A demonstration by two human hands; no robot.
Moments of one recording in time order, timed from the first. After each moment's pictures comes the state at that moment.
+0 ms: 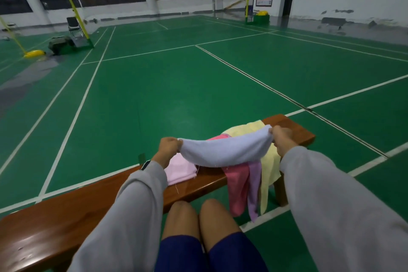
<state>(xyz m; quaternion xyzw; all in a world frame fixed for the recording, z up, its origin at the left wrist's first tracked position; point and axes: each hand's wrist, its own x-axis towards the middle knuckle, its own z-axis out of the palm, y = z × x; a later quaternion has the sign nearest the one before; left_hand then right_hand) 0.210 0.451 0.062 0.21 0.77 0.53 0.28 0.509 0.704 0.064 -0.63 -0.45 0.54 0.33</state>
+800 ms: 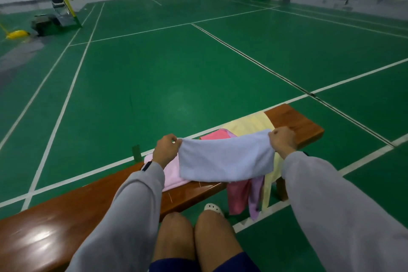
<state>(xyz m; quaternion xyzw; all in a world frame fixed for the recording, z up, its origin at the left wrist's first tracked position) 0.172 0.505 0.013 0.34 0.87 0.31 0.17 0.491 0.738 0.013 -0.66 -0.69 0.24 0.19</state>
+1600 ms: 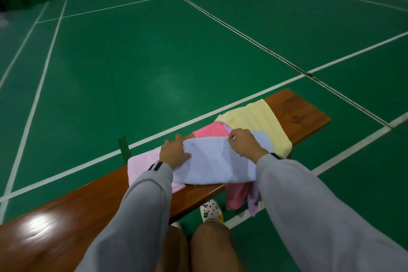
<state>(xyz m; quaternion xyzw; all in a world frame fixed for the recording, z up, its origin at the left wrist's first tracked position) 0.172 0.574 -0.060 0.44 0.88 0.06 0.18 0.393 0.720 -0.035 -0.47 -0.83 0.29 0.05</state>
